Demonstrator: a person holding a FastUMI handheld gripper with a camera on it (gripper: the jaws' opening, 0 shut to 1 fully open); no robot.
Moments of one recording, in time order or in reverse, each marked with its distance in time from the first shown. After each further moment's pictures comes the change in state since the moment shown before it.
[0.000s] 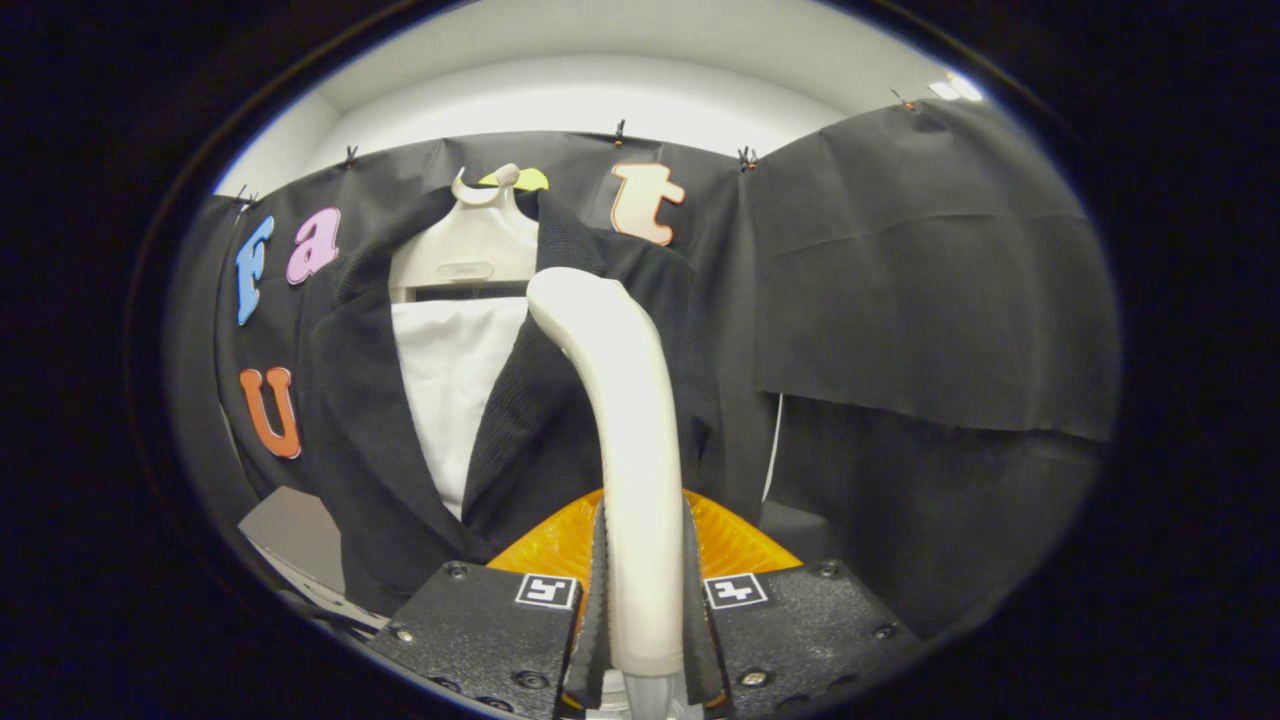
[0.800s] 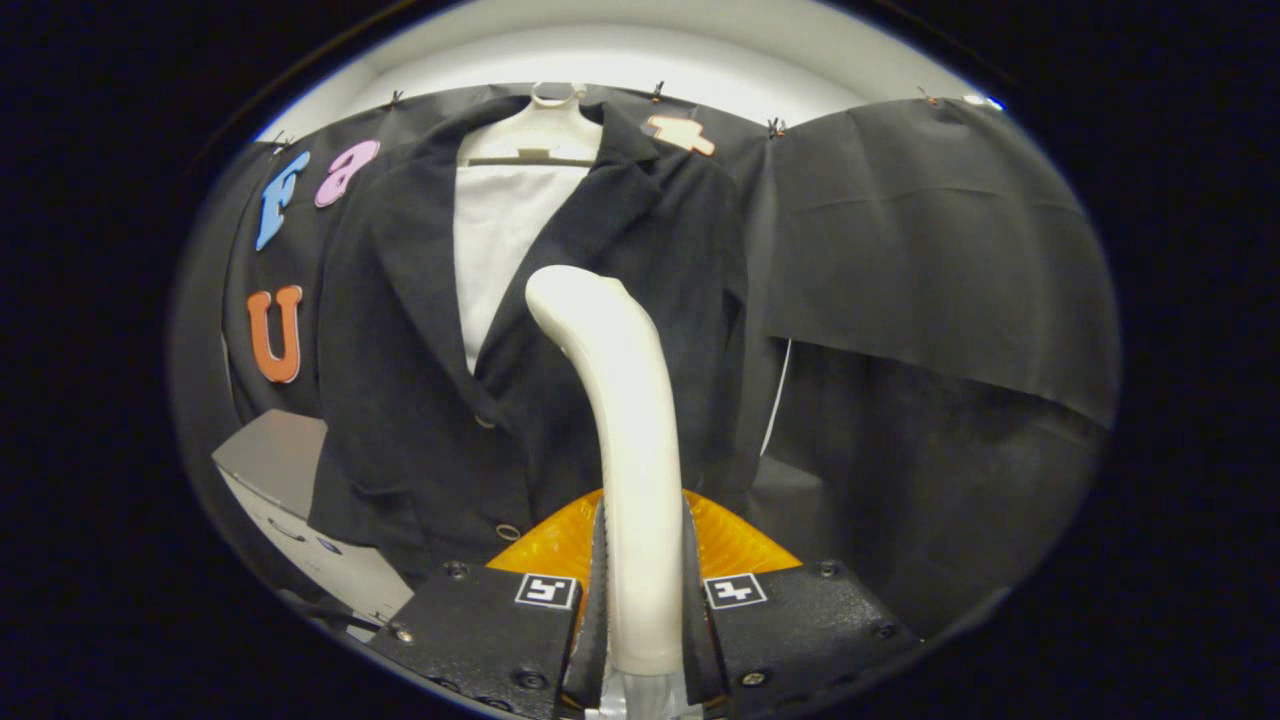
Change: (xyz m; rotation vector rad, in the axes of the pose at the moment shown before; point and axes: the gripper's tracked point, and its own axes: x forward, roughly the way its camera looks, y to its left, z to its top) arm -0.018 0.011 -0.119 -0.095 0.133 0.011
